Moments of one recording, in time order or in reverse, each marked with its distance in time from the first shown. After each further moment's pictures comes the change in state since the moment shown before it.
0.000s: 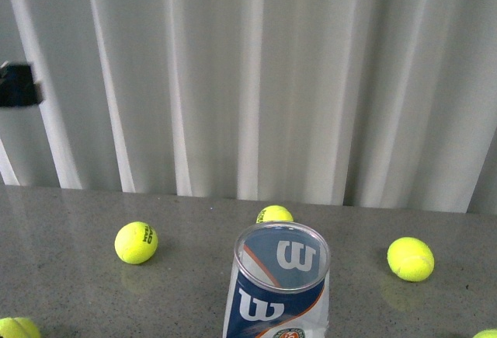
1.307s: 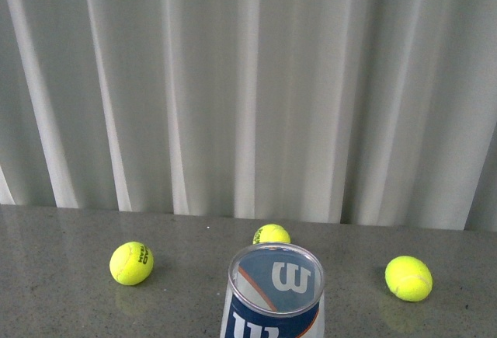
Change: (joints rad) left arm 0.341 -0.700 -0.452 -0.221 0.350 -0.011; right arm 0.000 0.000 0.000 0.000 0.001 0.000
